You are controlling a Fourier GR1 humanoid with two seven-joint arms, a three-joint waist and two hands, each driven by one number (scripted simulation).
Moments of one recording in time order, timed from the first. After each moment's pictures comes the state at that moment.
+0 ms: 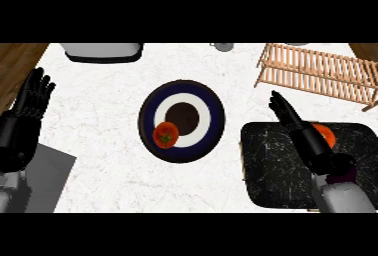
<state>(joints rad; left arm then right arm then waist) -0.12 0.41 0.03 -1.64 0.15 0.10 -0.06 -0.15 -0.29 0.17 -1.46 -0.11 0.12 -0.18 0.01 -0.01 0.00</state>
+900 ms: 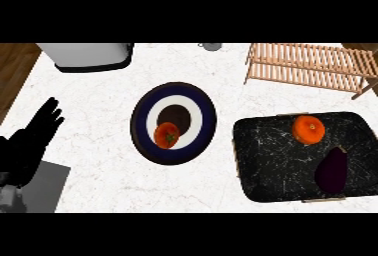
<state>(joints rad) -0.02 0.43 0.01 -1.65 0.22 0.10 0.34 0.03 -0.64 -0.33 -1.25 -0.16 0.04 -0.17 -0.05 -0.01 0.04</state>
